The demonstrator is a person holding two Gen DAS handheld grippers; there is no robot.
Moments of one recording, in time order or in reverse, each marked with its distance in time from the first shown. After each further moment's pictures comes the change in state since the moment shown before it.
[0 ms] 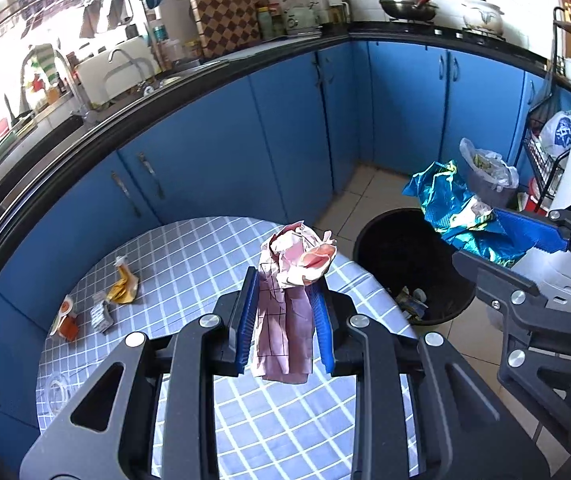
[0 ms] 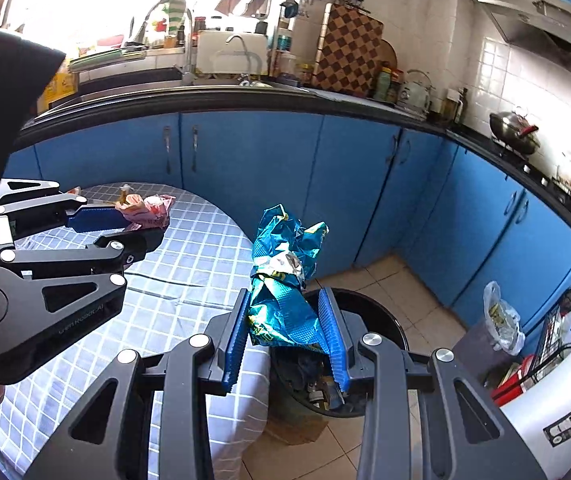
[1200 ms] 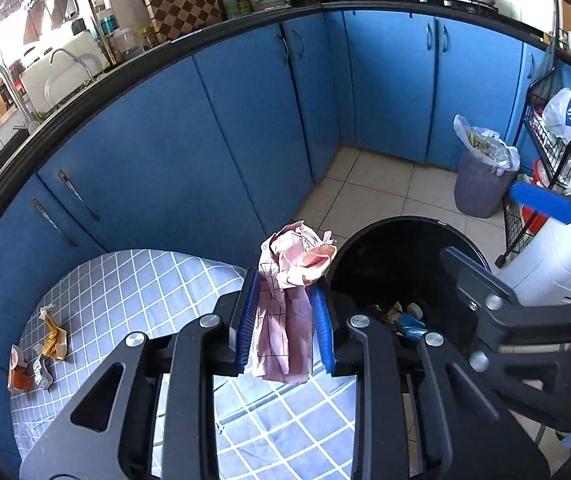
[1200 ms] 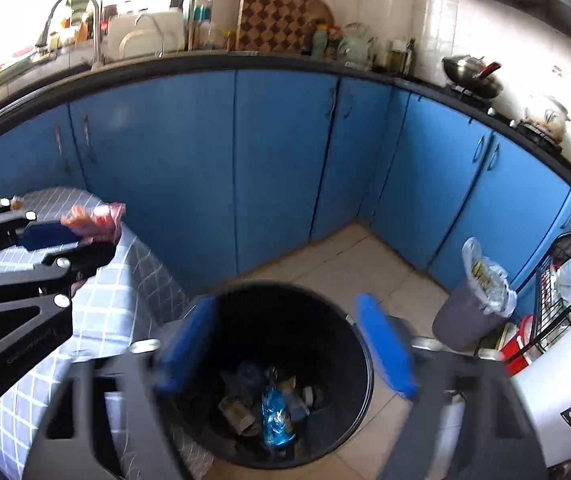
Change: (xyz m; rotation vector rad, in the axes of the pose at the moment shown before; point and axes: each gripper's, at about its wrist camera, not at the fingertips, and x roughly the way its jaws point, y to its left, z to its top) left arm 0.118 -0.052 0.047 0.057 0.072 -0.046; right arm 0.102 -0.083 -0.007 0.146 0.033 -0.139
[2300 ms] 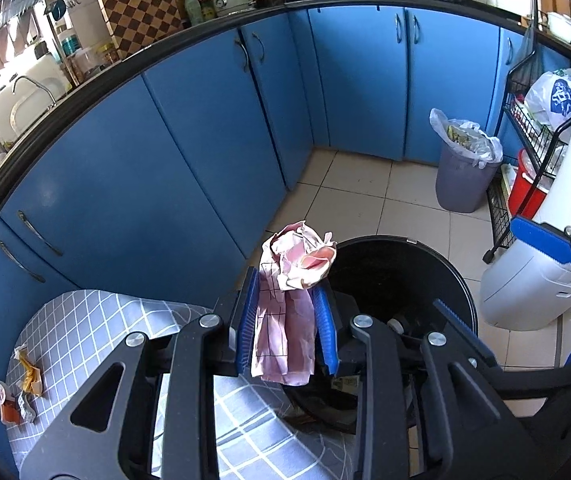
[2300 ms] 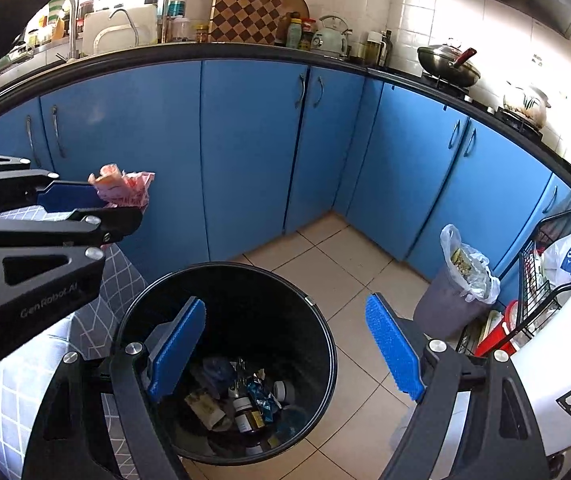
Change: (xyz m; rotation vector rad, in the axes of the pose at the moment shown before) left arm 0.031 -0.048 0.032 0.077 -0.006 -0.055; right arm 0.019 -0.033 -0.027 0.022 0.046 -0.077
